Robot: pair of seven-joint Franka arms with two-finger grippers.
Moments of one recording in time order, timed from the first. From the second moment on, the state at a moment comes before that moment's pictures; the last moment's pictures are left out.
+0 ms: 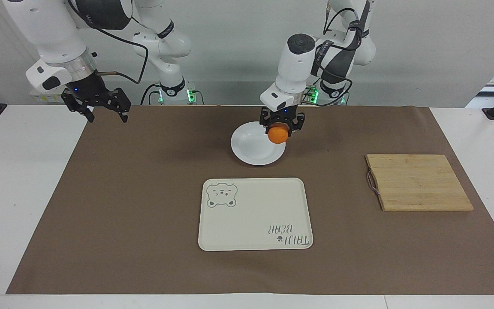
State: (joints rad) left arm -0.71 0.03 -0.03 -2.00 -0.06 2.07 -0.54; right arm -0.02 0.06 -0.03 -1.49 0.01 1.53 -0.01
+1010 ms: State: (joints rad) left arm -0.74 0.14 -0.03 -2.08 -0.06 2.19 -0.56; right arm -0.02 0.03 -0.05 -1.55 0.01 1.55 -0.01
